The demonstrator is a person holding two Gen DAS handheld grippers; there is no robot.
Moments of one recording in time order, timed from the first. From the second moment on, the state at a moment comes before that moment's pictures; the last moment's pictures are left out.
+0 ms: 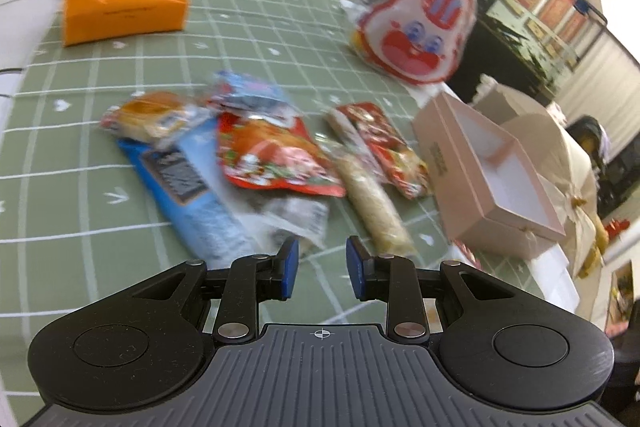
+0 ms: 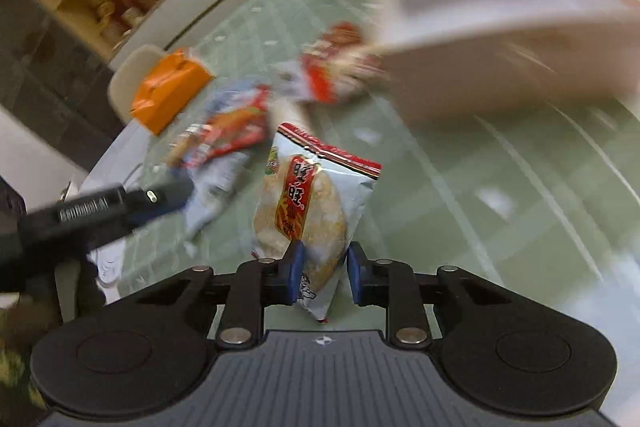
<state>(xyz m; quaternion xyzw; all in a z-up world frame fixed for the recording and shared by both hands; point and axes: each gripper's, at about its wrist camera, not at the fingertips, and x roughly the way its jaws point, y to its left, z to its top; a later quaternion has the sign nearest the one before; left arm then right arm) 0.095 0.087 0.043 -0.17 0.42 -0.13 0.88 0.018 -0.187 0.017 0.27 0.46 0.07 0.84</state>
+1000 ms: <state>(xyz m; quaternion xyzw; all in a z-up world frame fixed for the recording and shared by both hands) 0.071 0.044 0.028 -0.07 0.47 -0.11 0.87 -0.020 -0.152 0.037 0.04 0.37 -0.03 0.93</state>
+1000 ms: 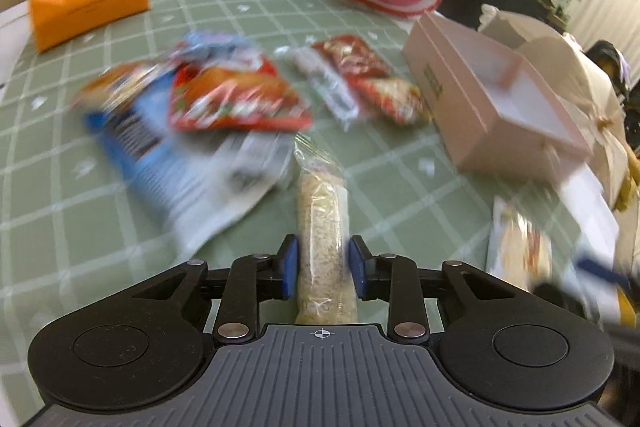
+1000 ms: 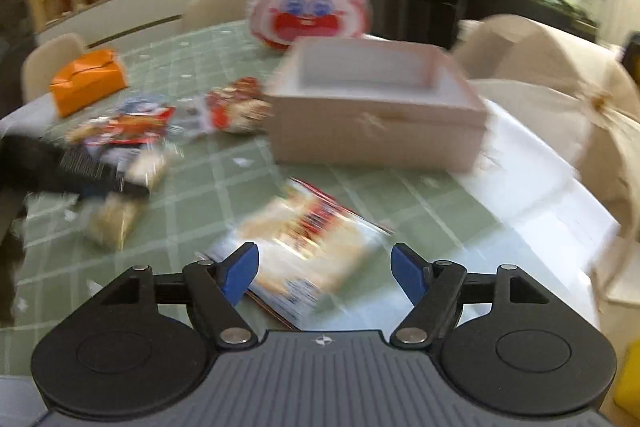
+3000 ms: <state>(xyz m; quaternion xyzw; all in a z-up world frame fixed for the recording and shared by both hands) 0.022 0.062 0.029 -0.04 0.48 -0.08 0.87 -0.015 -0.069 0.020 0.07 0.41 0.05 0.91</state>
